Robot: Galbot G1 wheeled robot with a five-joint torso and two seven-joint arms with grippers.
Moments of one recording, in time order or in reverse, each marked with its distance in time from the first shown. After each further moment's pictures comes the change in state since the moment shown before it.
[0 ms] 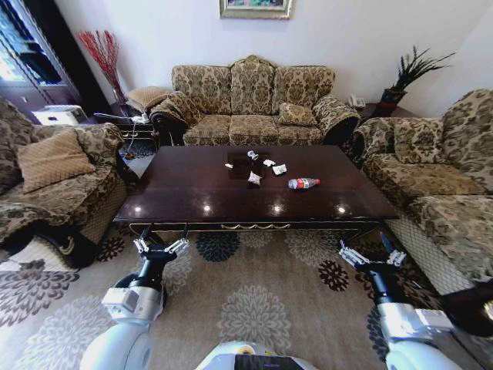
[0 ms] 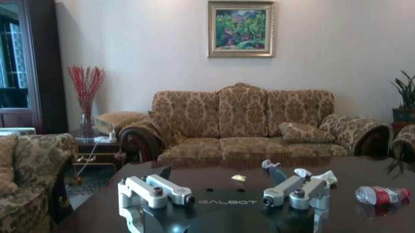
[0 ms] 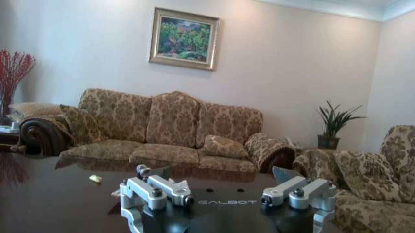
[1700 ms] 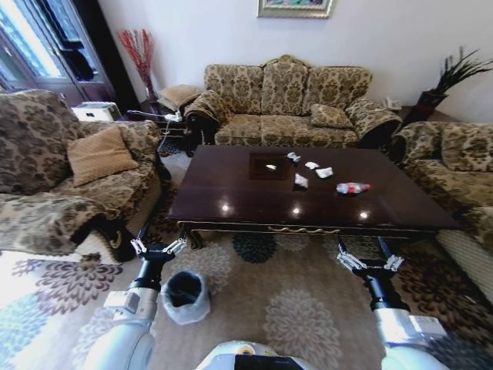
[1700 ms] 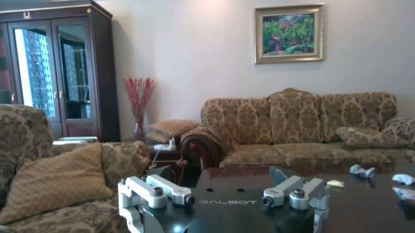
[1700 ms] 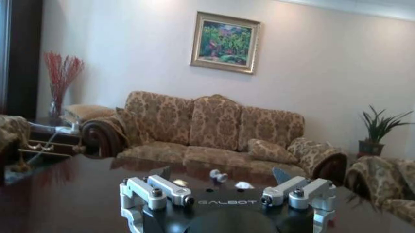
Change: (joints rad) left arm 0.006 -0.003 0.007 0.032 0.042 -0.085 -0.036; right arm -0.027 0.019 -0.030 -0.016 -0.038 0.050 0.008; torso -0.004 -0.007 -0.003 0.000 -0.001
